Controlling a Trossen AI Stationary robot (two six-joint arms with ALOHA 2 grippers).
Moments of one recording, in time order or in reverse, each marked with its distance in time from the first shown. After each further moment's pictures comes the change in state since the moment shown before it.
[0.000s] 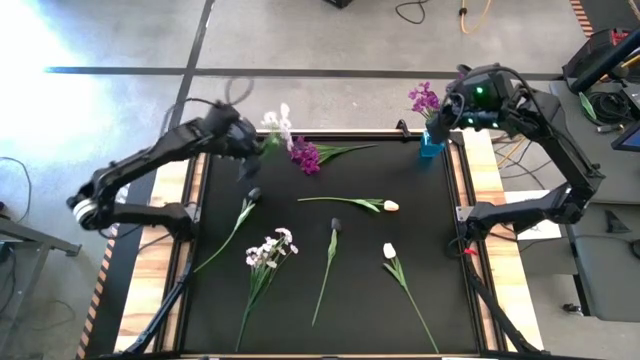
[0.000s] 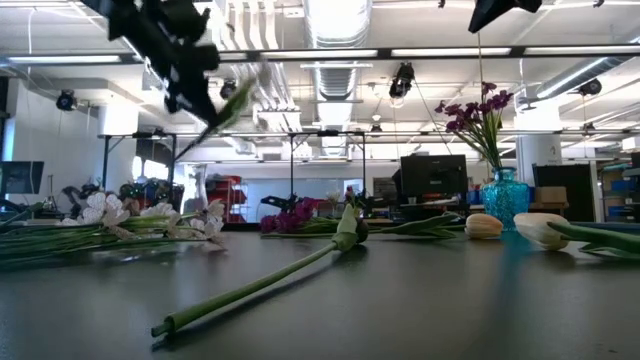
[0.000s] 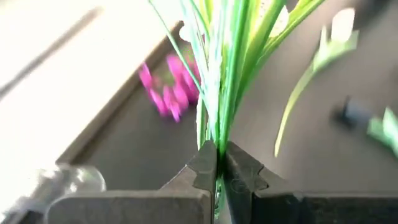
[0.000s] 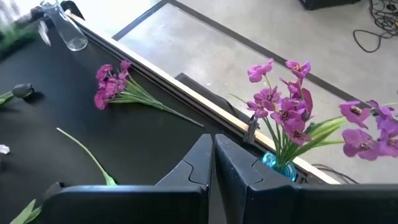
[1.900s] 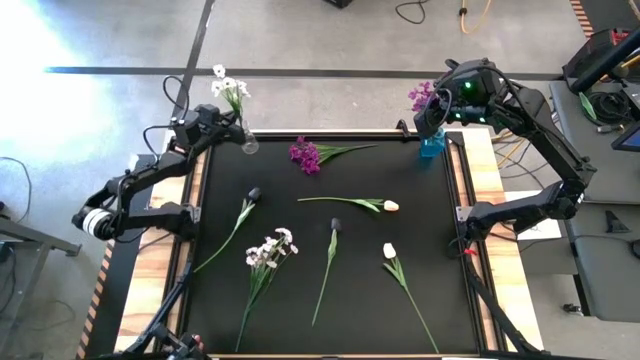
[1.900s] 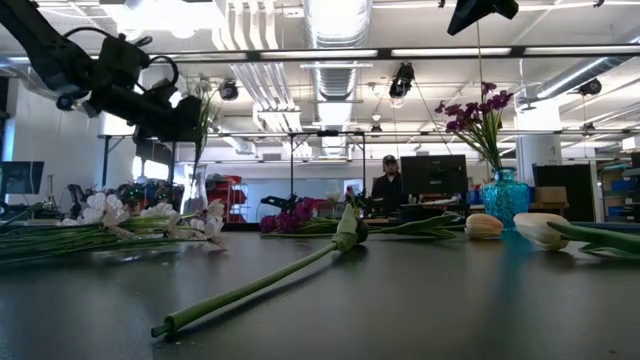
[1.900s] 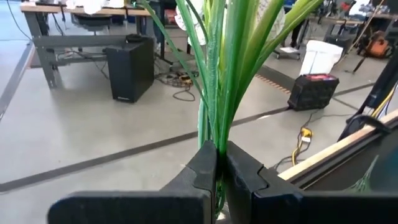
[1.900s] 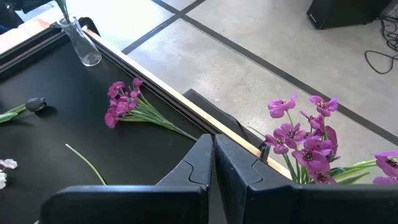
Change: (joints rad) left arm 0.413 -0.005 -0.521 1.130 -0.029 -0.174; right arm 0.011 0.052 0.000 0.115 -0.024 -0.033
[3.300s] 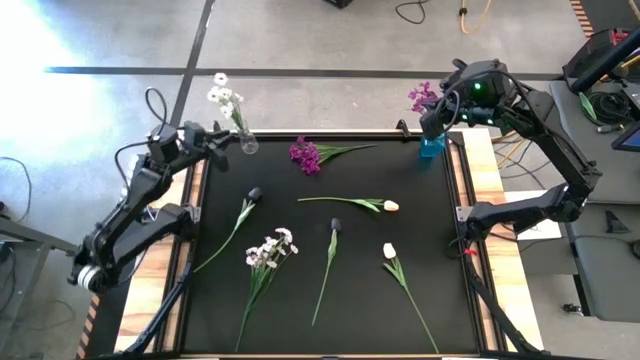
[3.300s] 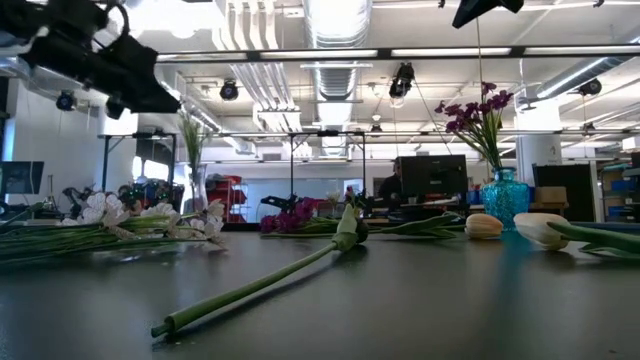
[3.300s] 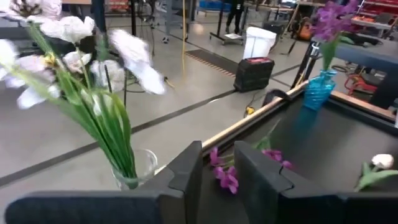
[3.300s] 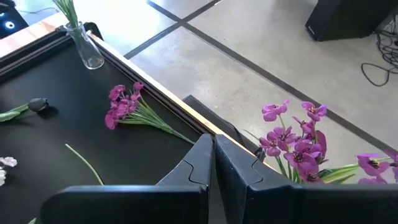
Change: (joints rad) left arm -0.006 -0.556 0.000 -0.607 0.230 0.037; right arm 0.006 -0.035 0.000 0.000 -0.003 -0.035
